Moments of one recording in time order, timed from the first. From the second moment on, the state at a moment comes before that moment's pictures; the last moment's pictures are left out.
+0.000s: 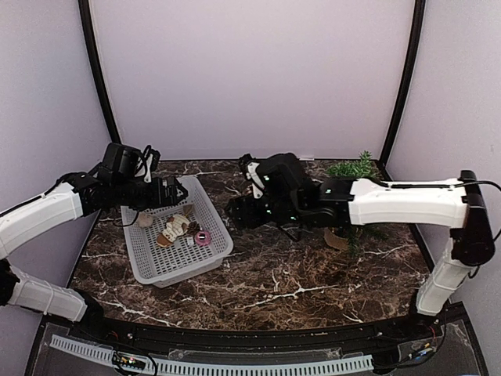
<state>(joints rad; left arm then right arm) -0.48 1.20 0.96 -0.45 0.09 -0.48 1.09 1.73 1.38 -0.25 0.27 0.39</state>
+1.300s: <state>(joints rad) -0.51 1.23 0.96 -0.38 0.16 -0.46 -0.13 1.30 0.58 -0.19 -0.45 0.46</state>
